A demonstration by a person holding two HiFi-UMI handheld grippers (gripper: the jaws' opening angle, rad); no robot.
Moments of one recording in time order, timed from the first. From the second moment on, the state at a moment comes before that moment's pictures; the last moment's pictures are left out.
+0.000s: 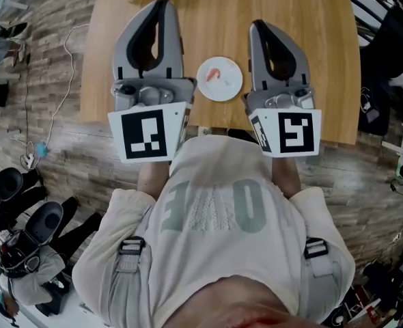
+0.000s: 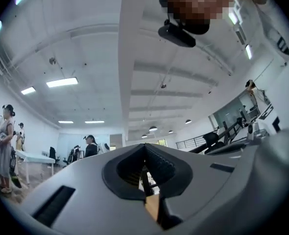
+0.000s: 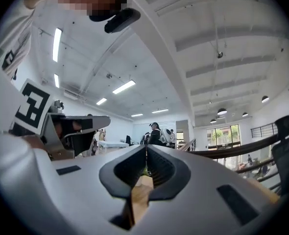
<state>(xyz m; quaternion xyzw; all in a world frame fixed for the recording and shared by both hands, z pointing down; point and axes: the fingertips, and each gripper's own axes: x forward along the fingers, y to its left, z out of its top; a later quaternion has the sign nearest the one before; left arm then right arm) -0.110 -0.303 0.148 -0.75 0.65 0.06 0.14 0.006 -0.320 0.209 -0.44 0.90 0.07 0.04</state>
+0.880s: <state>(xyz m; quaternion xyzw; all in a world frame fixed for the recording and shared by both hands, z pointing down) -0.095 -0.304 0.136 -0.76 0.62 0.05 0.16 0.001 -0.329 0.202 -0.43 0.90 0.04 0.07</state>
